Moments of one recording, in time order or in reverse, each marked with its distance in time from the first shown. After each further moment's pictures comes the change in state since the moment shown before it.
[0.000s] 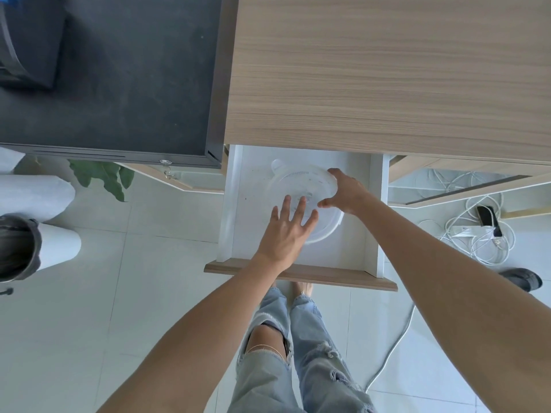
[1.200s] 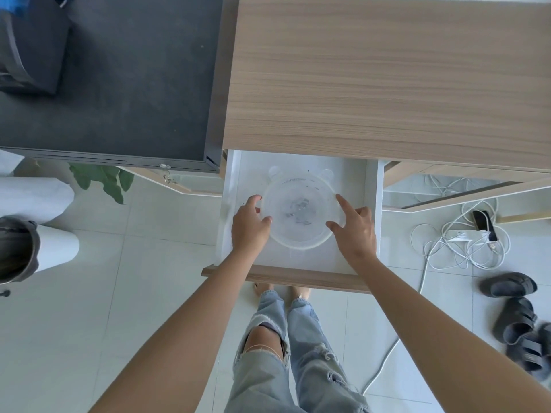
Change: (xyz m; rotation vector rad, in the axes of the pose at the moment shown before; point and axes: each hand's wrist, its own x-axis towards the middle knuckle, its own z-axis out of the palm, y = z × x) left_hand -0.002 -0.044 -0.016 -0.968 0.165 -0.789; right_hand -0.066 0.030 0.046 0.097 0.386 0.052
